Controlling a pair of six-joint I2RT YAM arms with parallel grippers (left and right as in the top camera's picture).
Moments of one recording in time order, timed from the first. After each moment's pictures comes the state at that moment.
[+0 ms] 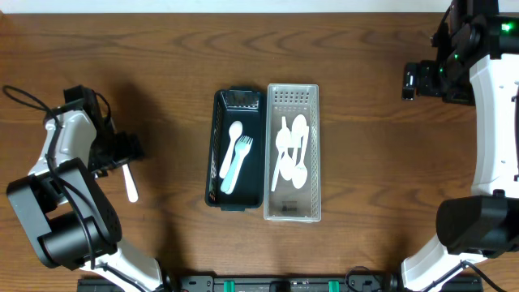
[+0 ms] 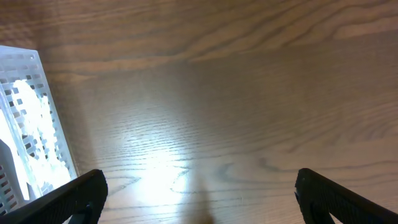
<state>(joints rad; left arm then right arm) 0.38 1.85 1.21 -0.94 -0.02 -0.08 -0.08 1.85 2.01 -1.53 0.07 0.08</state>
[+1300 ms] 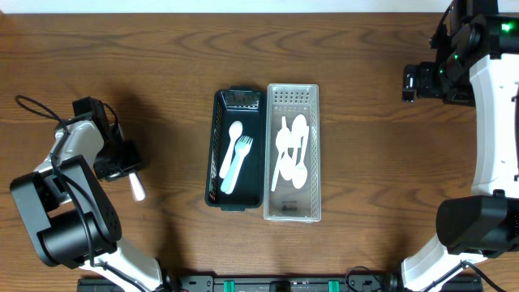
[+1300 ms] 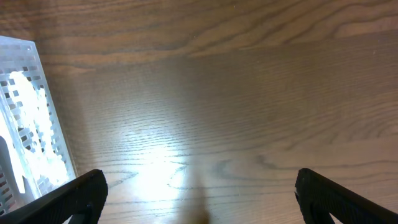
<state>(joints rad) 0.38 1.86 1.09 -0.81 0.01 -0.06 -0.08 1.85 2.01 -1.54 0.07 0.05</state>
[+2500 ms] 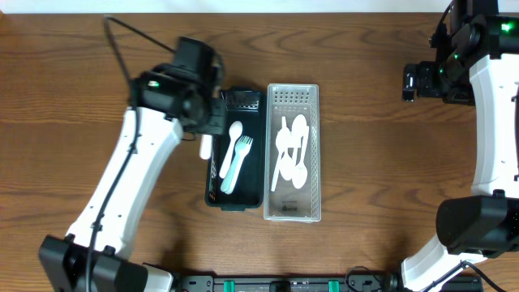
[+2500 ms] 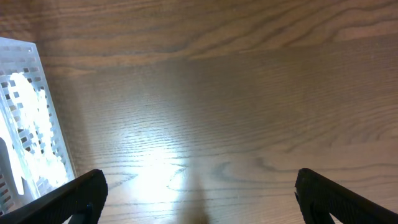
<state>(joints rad) -0.33 1.59 1.53 -1.18 0.00 -0.17 -0.08 1.85 2.01 -1.53 0.07 0.05</state>
